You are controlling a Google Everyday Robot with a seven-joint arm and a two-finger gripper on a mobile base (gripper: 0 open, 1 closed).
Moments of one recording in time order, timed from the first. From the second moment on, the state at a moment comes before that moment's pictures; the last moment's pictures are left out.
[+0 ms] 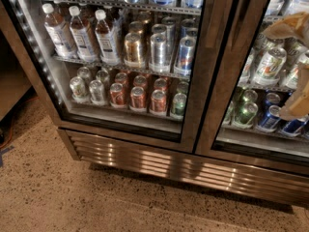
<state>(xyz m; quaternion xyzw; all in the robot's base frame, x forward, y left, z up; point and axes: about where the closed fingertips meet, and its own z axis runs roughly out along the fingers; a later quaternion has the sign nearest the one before) 0.436 -0.212 0.994 -0.64 0.72 0.06 0.26</state>
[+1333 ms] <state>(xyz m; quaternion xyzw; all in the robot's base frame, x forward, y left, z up) 0.411 -0.147 0.991 -0.70 0.67 0.05 0.25</state>
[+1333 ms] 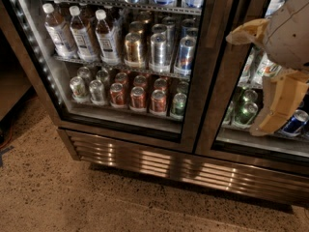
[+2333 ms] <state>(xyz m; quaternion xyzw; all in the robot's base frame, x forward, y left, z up) 0.419 -0.166 0.981 -0.70 0.61 0.17 0.33</state>
